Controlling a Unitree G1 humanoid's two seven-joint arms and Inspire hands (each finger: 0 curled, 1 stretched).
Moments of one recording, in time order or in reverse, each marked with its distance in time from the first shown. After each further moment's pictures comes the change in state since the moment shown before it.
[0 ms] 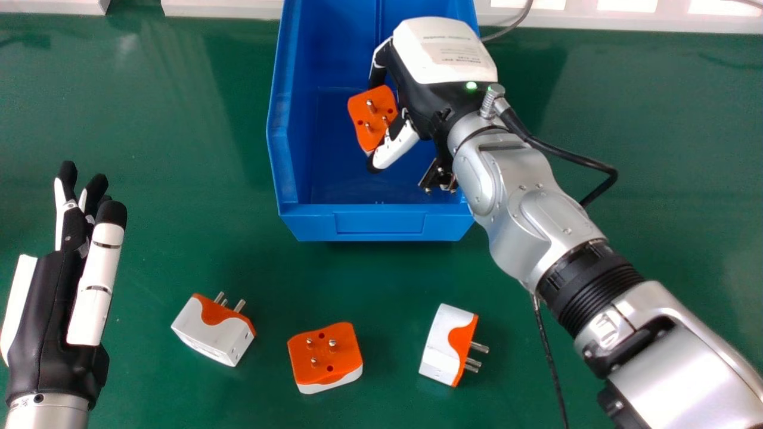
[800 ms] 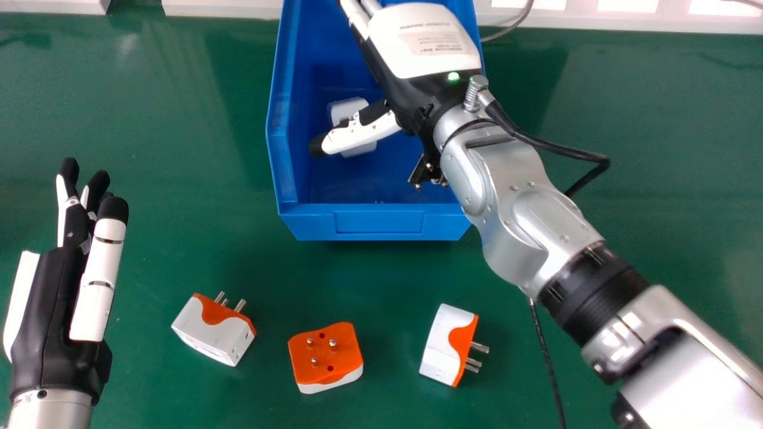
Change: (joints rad) left arm -0.020 -0.002 0.000 -0.001 0.006 0.022 -0.001; right arm 0.156 -0.094 0.088 -0.416 -0.042 0.097 0.073
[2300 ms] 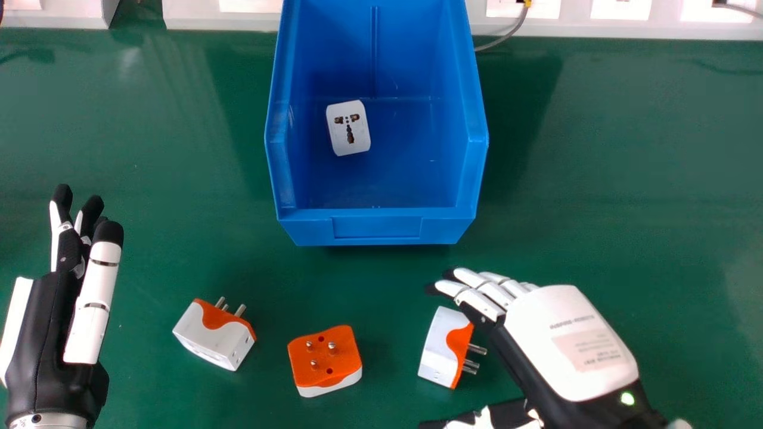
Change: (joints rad) left arm 0.050 -0.017 0.011 0.025 -0.028 -0.028 -0.011; right arm 1.142 -0.302 -0.238 -0.728 -0.074 -0.409 -0.079
